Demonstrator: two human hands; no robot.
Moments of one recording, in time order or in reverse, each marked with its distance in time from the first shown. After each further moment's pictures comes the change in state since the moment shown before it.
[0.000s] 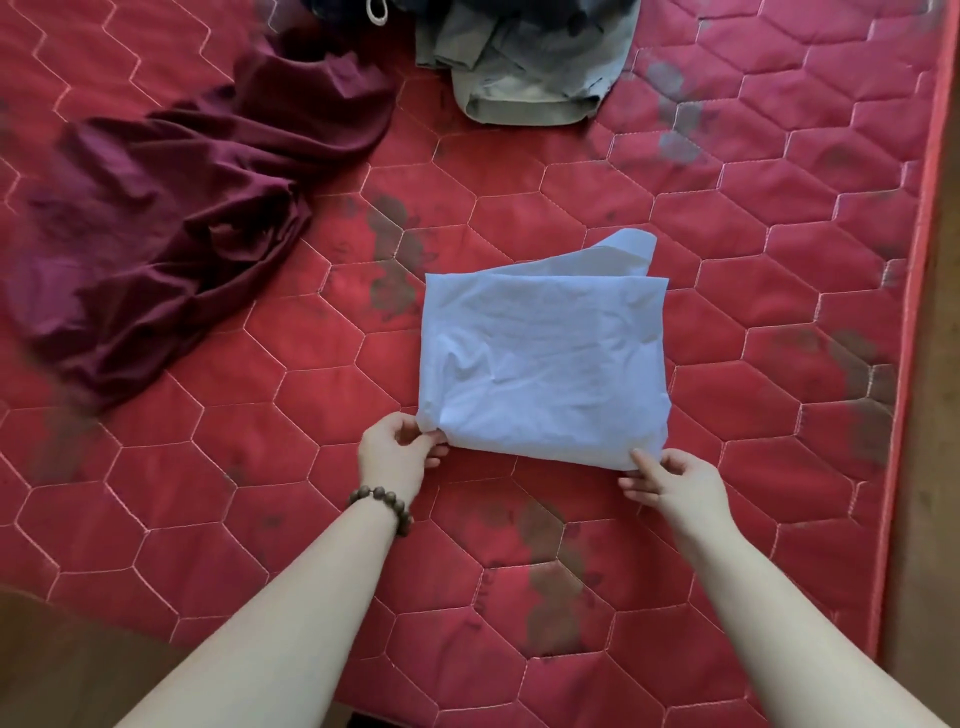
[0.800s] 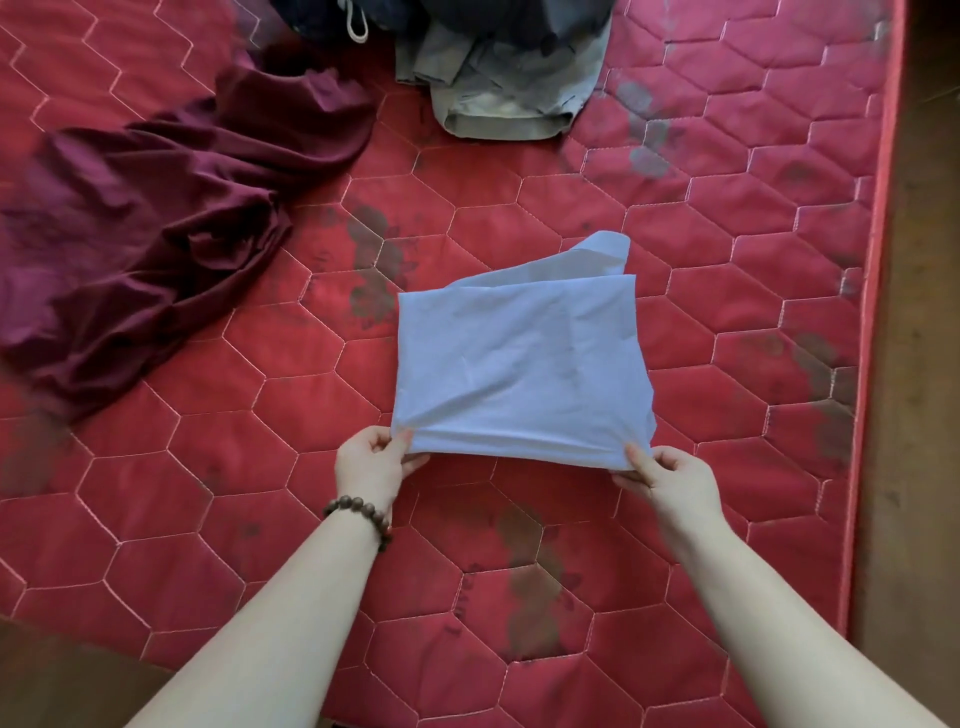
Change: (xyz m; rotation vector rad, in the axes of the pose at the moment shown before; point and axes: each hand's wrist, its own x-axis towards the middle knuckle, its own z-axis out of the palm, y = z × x) left_hand -0.003 0.000 0.008 -0.287 0.062 -0.166; right_hand 0.002 -0.007 -0.012 0.146 0.046 -0.009
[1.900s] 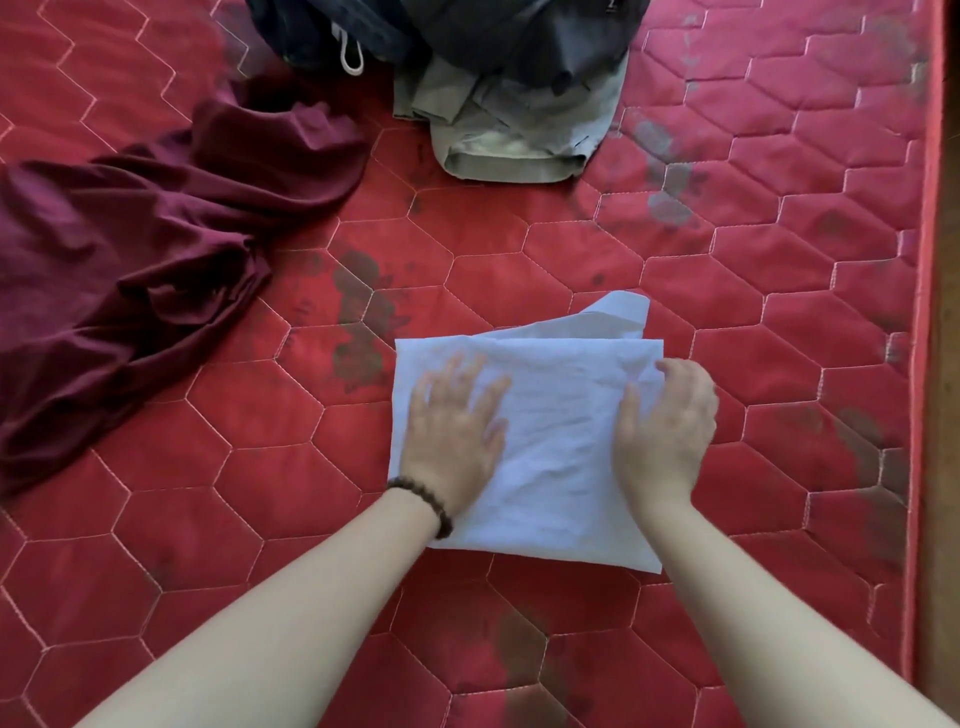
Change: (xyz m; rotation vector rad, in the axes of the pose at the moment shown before) left_hand 0.046 0.051 0.100 1.250 -0.042 1.218; right_hand 0.074 -0.082 0.081 -0.719 0.430 -0.719
